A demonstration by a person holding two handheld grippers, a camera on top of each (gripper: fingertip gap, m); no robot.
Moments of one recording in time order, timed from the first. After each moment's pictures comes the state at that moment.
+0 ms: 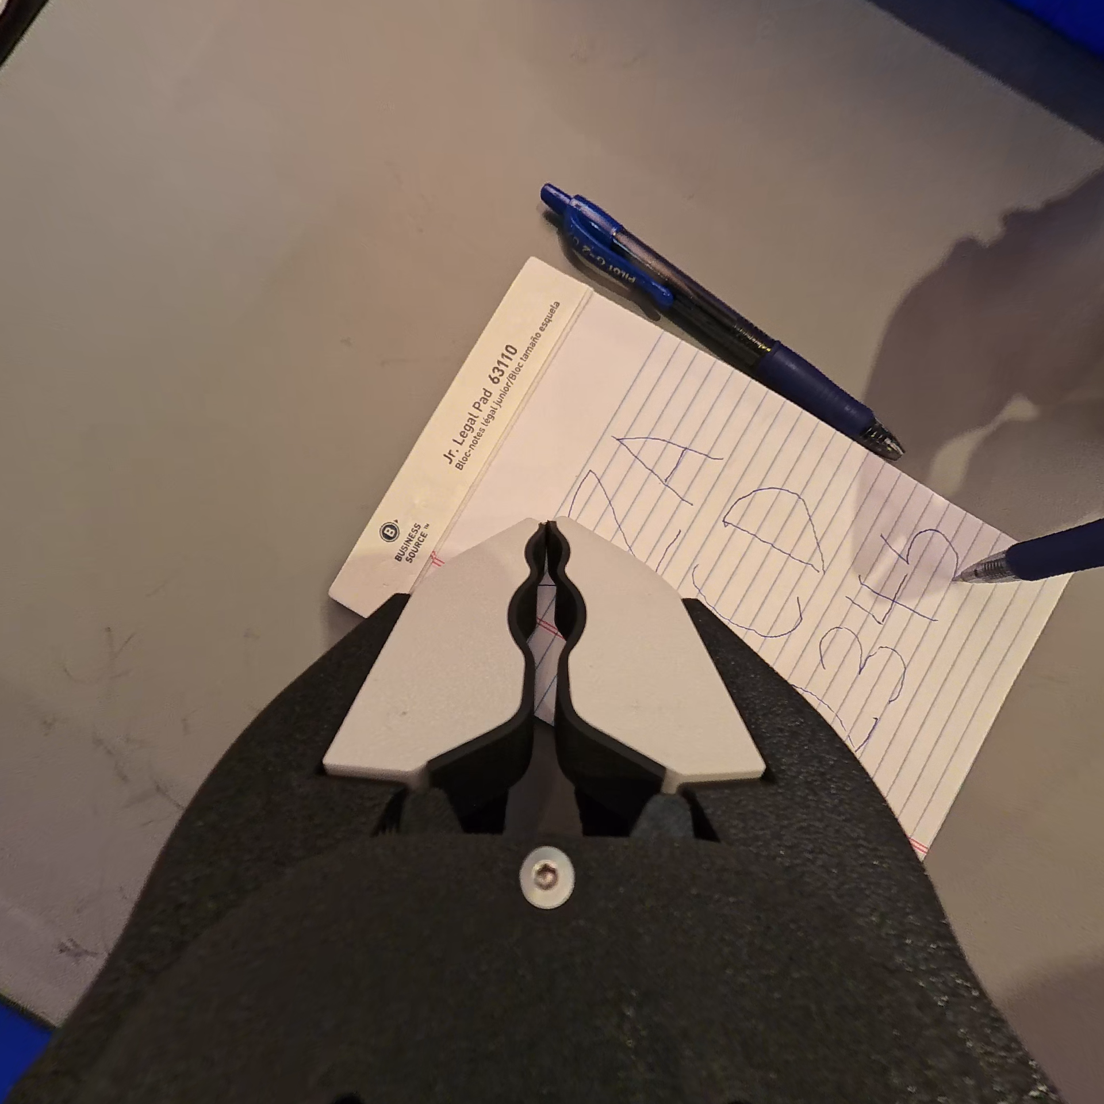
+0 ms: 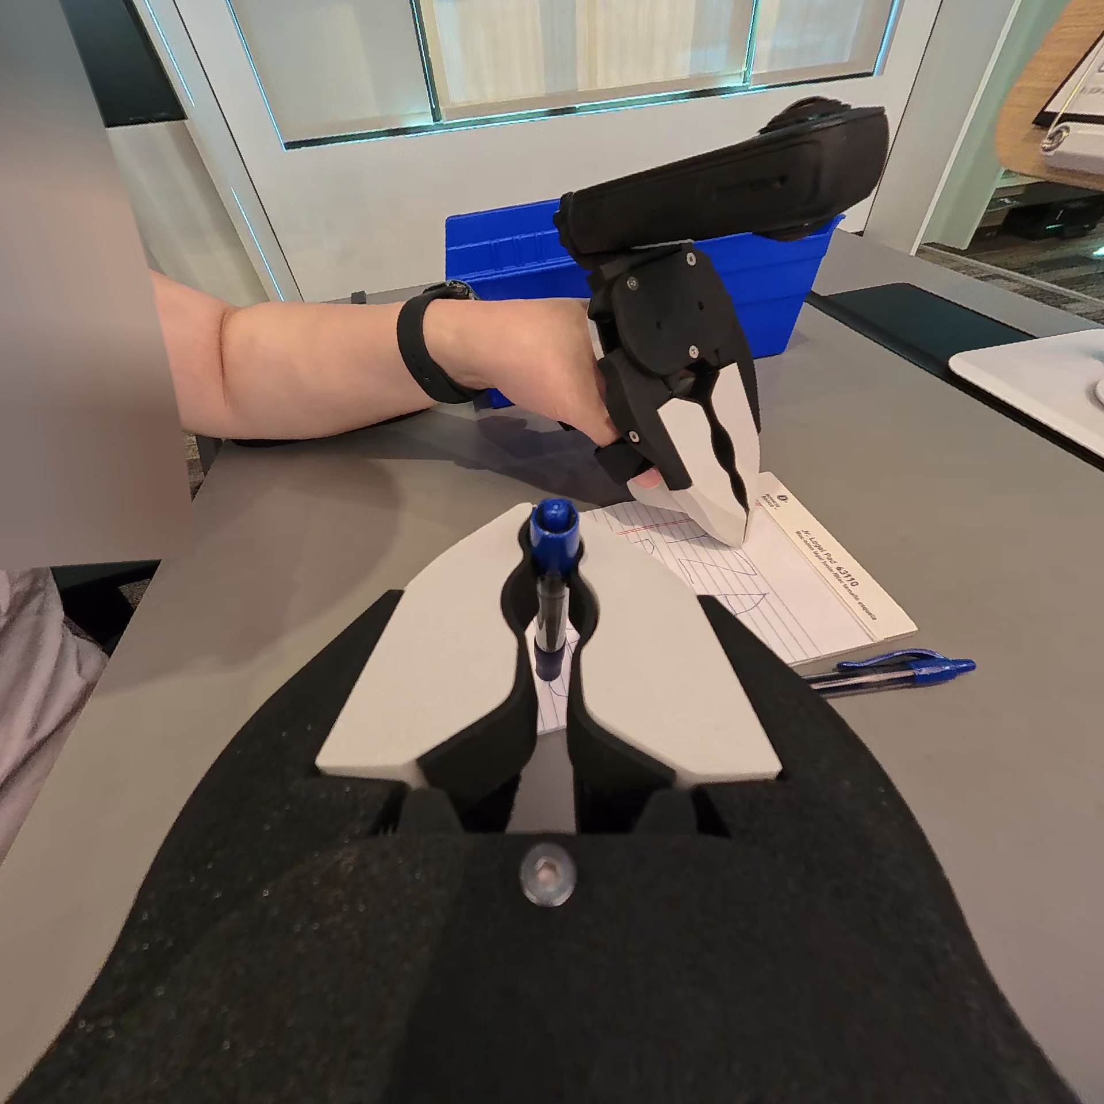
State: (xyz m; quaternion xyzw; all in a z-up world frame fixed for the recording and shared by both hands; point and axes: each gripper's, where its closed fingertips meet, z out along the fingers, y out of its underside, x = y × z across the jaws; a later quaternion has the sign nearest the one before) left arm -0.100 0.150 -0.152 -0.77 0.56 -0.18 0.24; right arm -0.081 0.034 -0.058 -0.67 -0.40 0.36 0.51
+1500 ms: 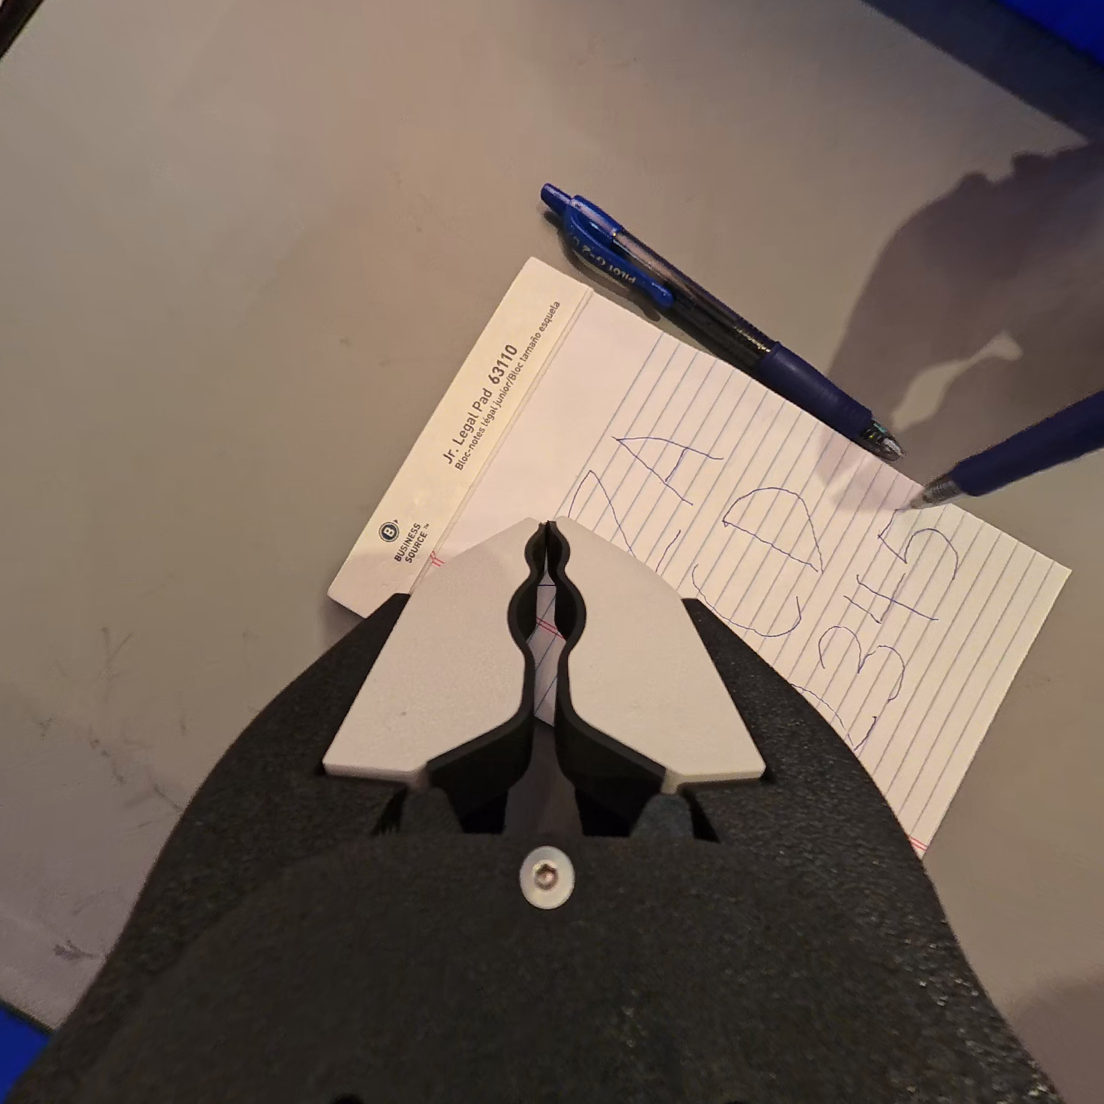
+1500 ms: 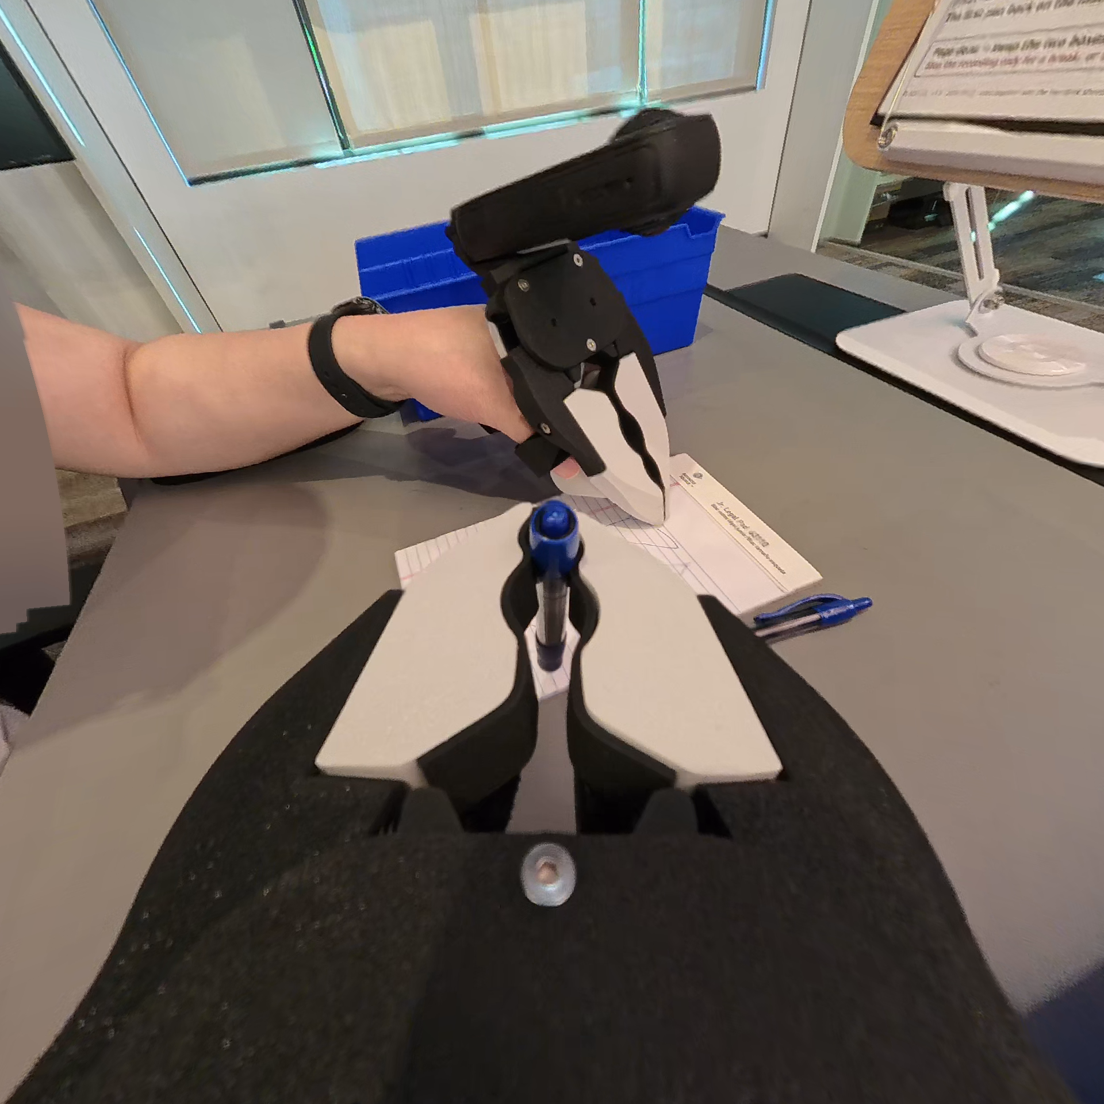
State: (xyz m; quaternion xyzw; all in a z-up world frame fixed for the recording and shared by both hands) left arm -0.100 0.150 -0.152 -0.77 0.56 -0.19 0.24; right arm -0.057 0.055 -0.060 -0.70 -0.34 0.34 0.53
